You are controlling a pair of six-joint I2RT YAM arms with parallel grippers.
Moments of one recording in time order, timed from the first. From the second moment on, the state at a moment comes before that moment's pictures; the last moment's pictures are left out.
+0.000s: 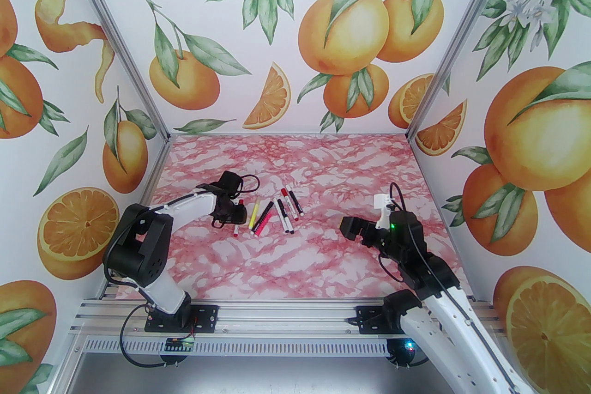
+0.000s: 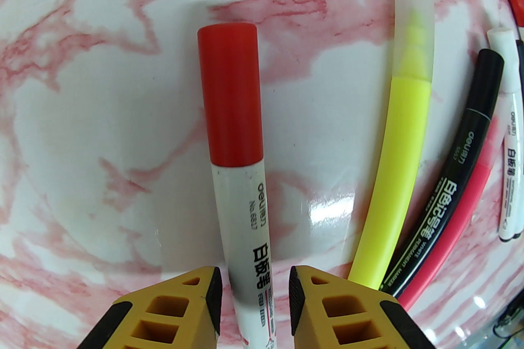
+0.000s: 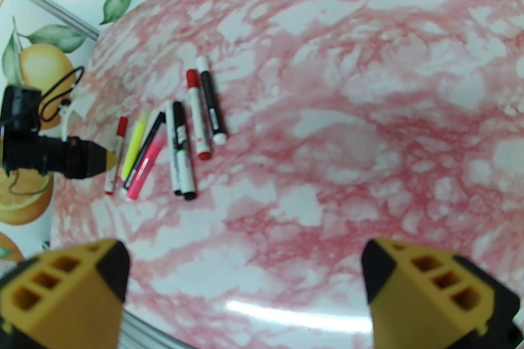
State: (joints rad) left arm -0.37 1.70 0.98 -0.60 0.04 -0.28; right arm 0.29 0.58 0.55 -0.57 -0.21 0.55
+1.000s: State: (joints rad) left arm -0.42 1.67 1.02 -0.63 -0.05 -0.28; right arm 0.29 0.57 0.55 -0.57 -0.26 0.56
